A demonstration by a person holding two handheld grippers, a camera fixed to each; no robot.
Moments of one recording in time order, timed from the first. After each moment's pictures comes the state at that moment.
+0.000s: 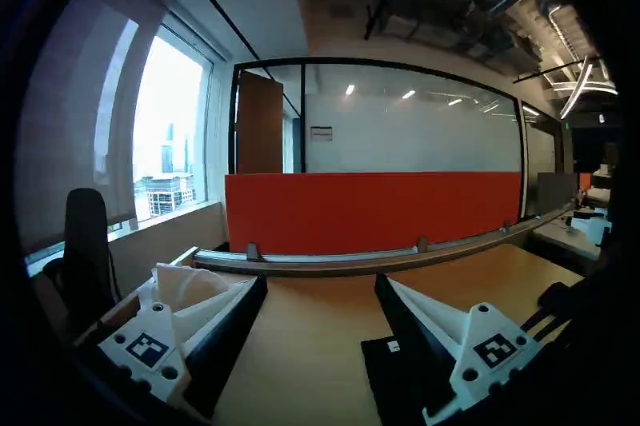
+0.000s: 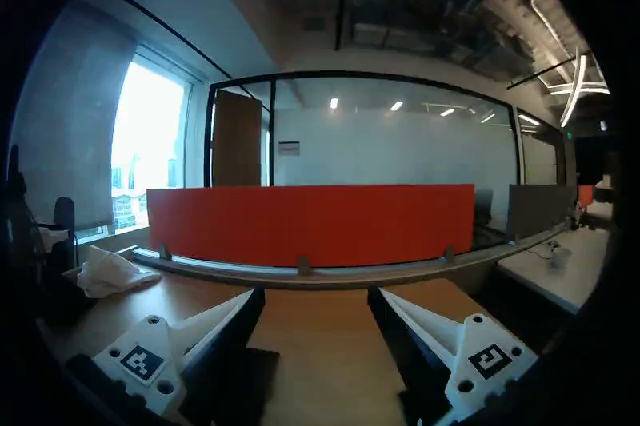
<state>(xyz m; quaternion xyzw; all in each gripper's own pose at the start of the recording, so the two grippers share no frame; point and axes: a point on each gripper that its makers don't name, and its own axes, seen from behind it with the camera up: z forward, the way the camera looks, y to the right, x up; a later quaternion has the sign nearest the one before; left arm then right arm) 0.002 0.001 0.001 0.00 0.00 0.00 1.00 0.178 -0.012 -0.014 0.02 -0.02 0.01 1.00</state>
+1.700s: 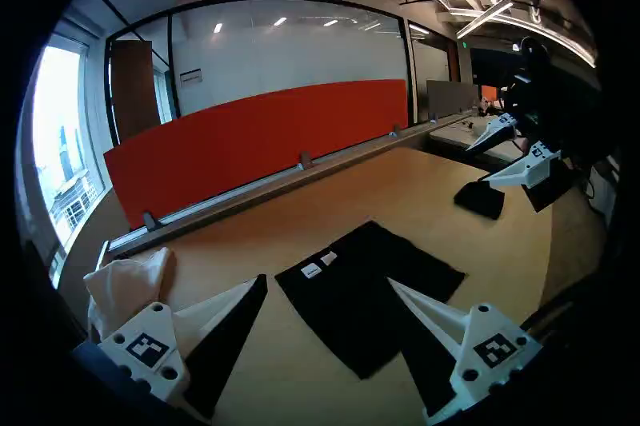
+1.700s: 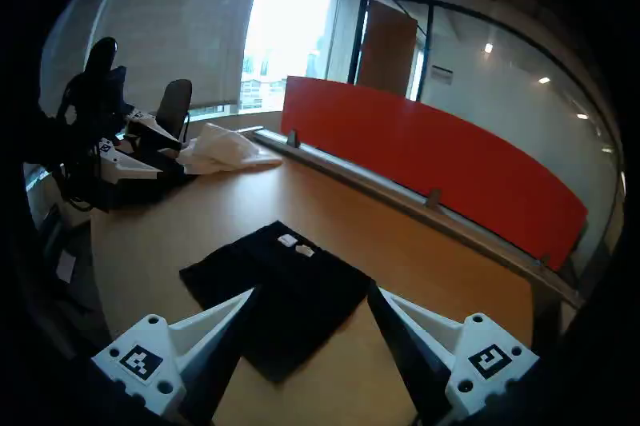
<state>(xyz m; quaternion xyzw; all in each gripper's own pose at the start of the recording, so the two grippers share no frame) -0.082 0.098 -0.030 -0.26 -0.16 0.12 0.95 0.096 -0.116 -0.061 0.30 -0.22 -0.15 0.92</state>
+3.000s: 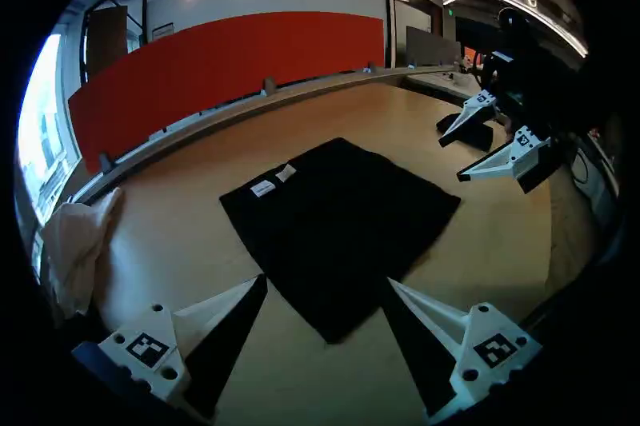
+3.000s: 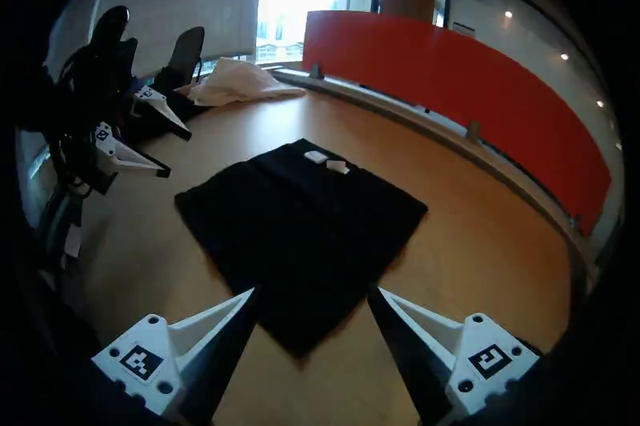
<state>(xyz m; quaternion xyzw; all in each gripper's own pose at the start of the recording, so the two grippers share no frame) -0.244 0.126 -0.043 -0.30 -0.26 0.13 0.91 -0.071 -0.132 -0.079 0.33 -0.31 -0.16 0.88</state>
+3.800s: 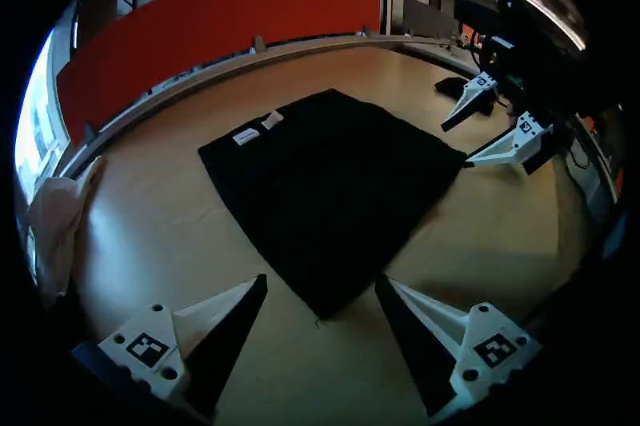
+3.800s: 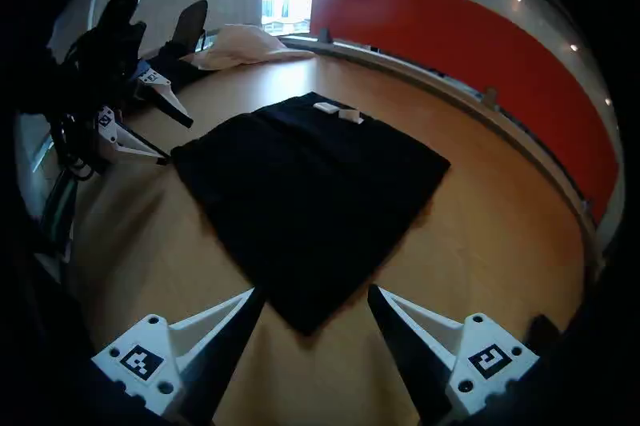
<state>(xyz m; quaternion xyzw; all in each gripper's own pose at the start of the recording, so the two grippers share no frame) -0.311 0.121 -0.049 -0.31 -0.32 0.14 0.88 -0.130 -0.121 -0.096 0.34 -0.36 -0.17 0.85</state>
